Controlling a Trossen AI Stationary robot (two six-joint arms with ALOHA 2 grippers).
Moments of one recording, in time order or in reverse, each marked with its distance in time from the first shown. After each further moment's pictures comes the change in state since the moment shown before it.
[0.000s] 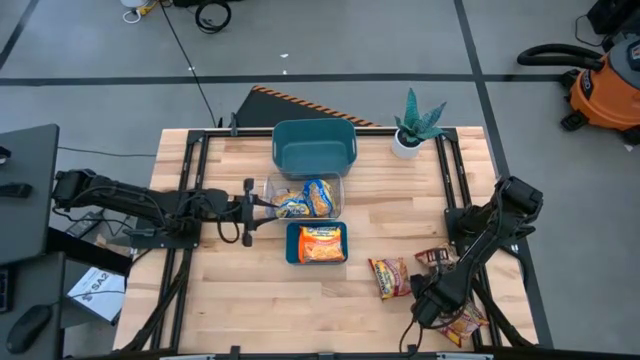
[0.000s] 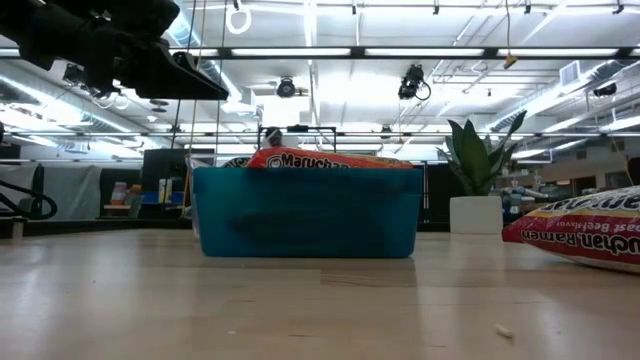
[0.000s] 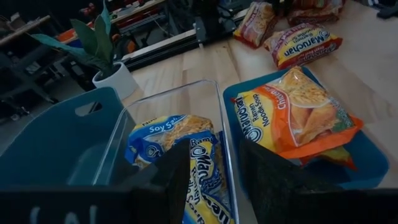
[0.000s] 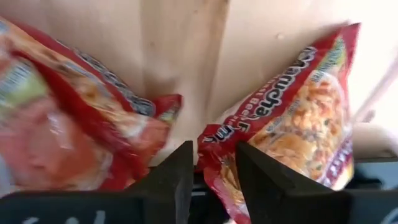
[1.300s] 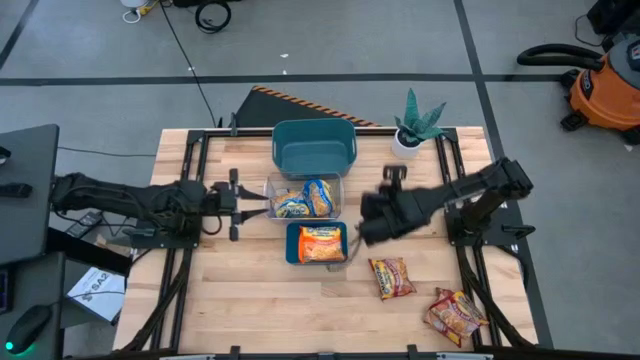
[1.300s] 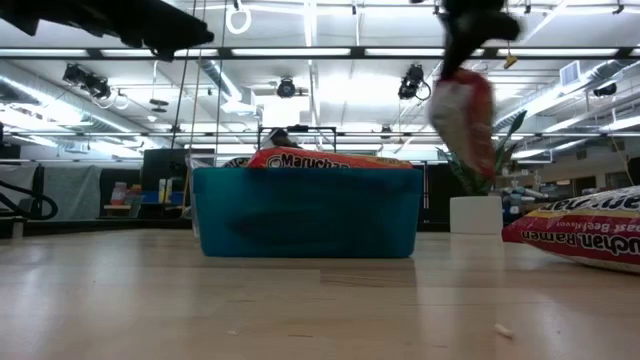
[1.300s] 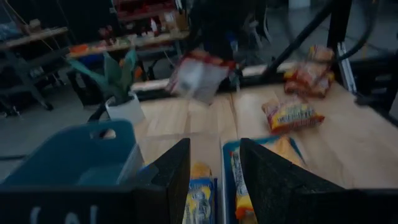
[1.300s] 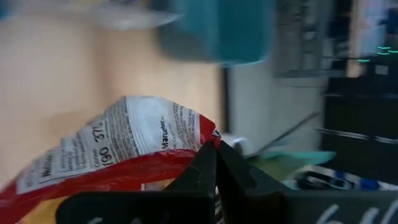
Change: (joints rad) left arm -0.017 -0.221 0.090 -0.154 -0.007 -0.167; right arm -0.599 -0.060 0.491 -0.332 0.981 -0.408
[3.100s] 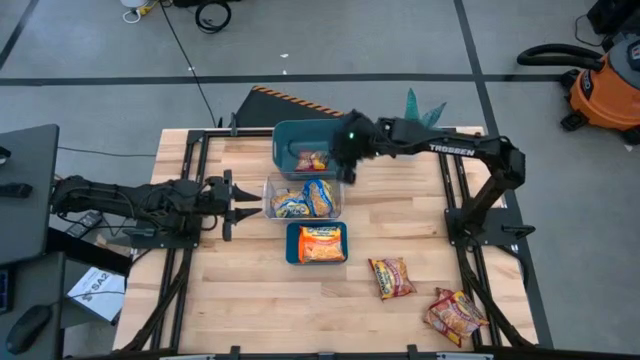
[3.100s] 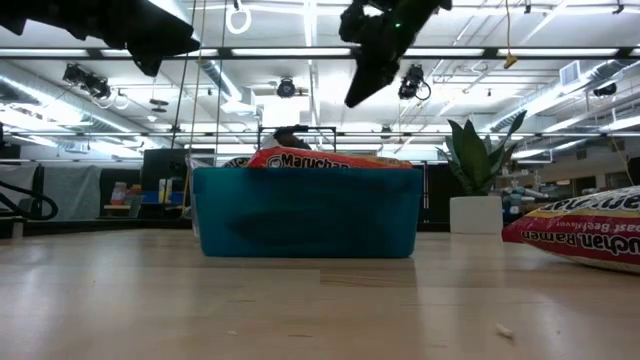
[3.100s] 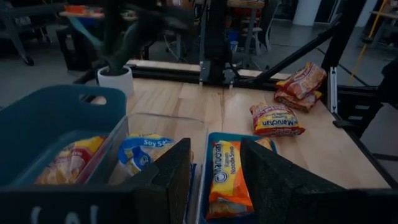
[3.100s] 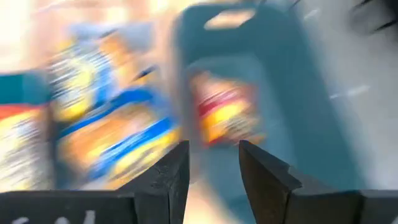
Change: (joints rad) left arm 0.000 -0.093 0.000 -0.126 0.000 -0.242; right arm -0.570 -0.015 -0.013 0.834 -0.721 -0.545
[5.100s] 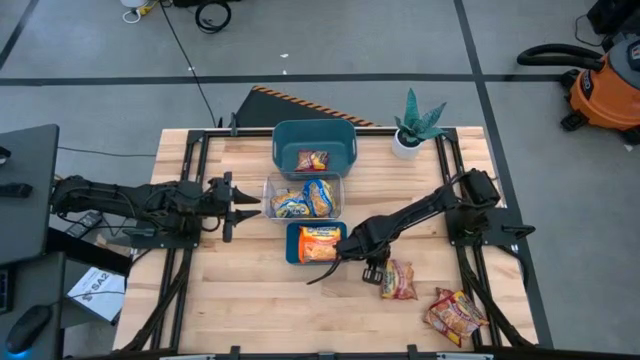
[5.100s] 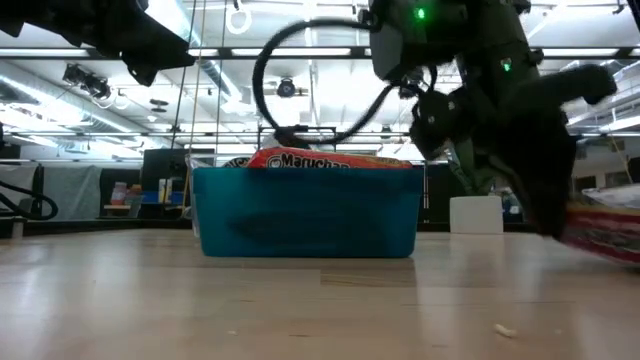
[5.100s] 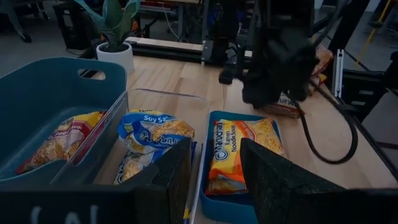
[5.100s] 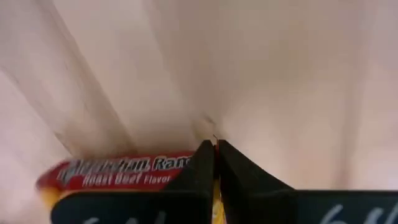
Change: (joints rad) left arm -0.001 0.000 -0.001 -0.081 0.000 -0.041; right arm 0.542 0.275 -0.271 -0.291 -0.283 0.739
